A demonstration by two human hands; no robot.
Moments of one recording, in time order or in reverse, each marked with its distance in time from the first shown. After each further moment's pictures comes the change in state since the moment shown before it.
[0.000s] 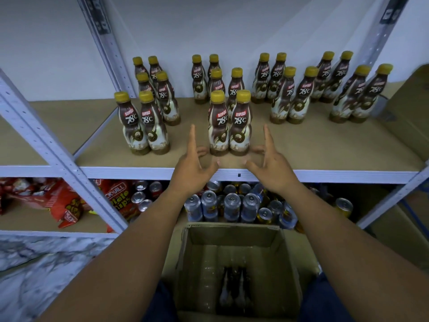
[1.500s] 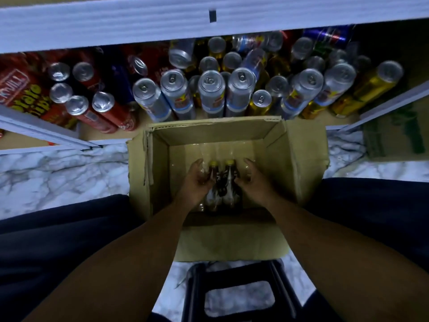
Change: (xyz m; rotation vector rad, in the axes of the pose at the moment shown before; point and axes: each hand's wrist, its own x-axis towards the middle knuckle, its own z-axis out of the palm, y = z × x) left_hand -0.189 -0.220 0.203 -0.265 -0.420 -0.883; right_hand -0.194 0.220 0.224 0.284 -0.425 0.855
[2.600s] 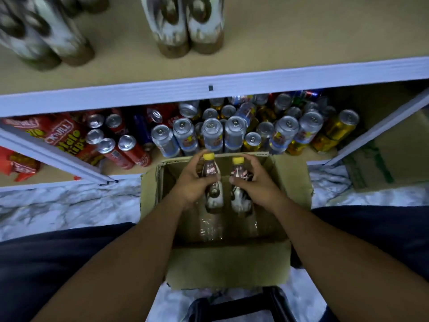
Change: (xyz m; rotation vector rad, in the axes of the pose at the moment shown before) left_hand -0.036 0.118 -0.032 -0.209 -0.066 0.307; right_hand -0.045 -0.088 -0.059 0.330 -0.033 -0.366
